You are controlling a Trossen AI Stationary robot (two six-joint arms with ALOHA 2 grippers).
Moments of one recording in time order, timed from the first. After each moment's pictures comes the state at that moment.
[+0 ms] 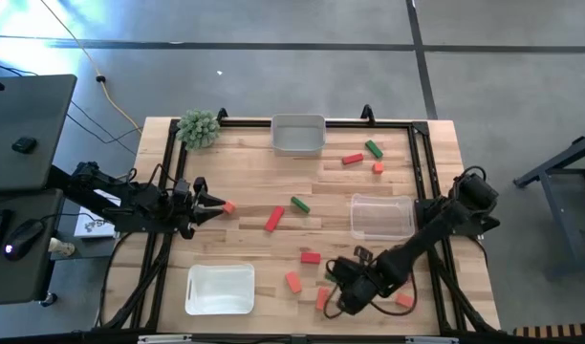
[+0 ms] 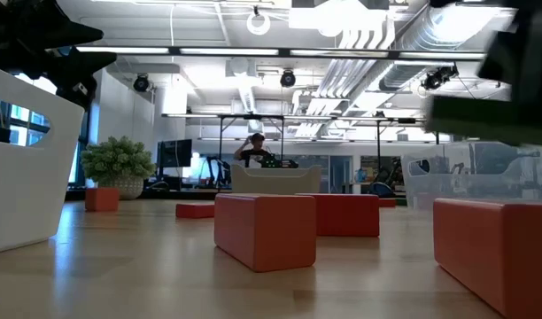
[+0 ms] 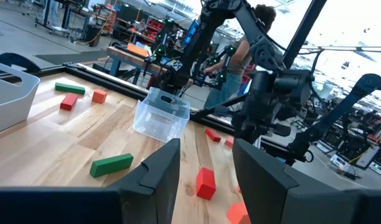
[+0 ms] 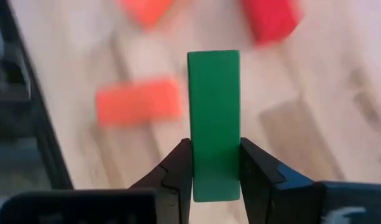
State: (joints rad) left arm -0.27 0.02 0.01 0.06 -0.37 -0.36; right arm 0.68 1.78 1.23 -0.66 0.26 1.07
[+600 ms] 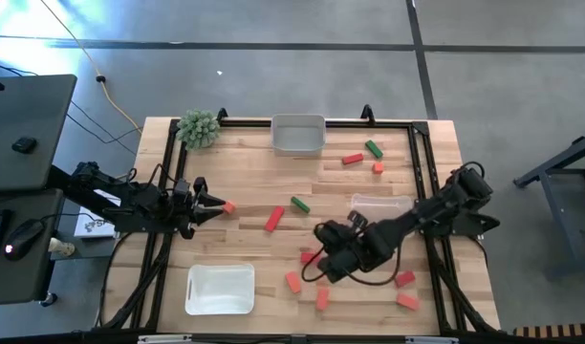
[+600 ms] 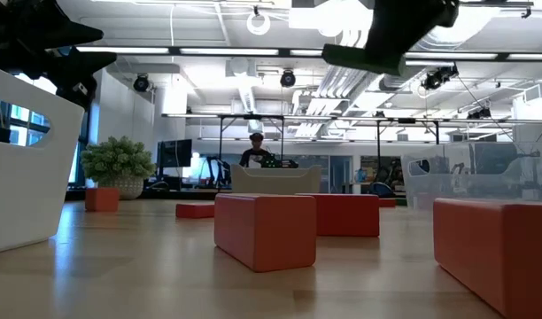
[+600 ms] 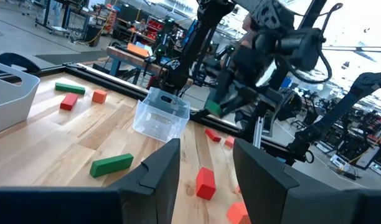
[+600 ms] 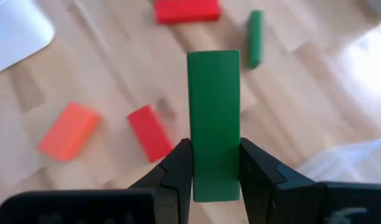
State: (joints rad) left arm -0.27 0.02 0.01 0.06 -0.37 -0.36; right arm 0.50 1.77 1.53 -1.07 0.49 1.01
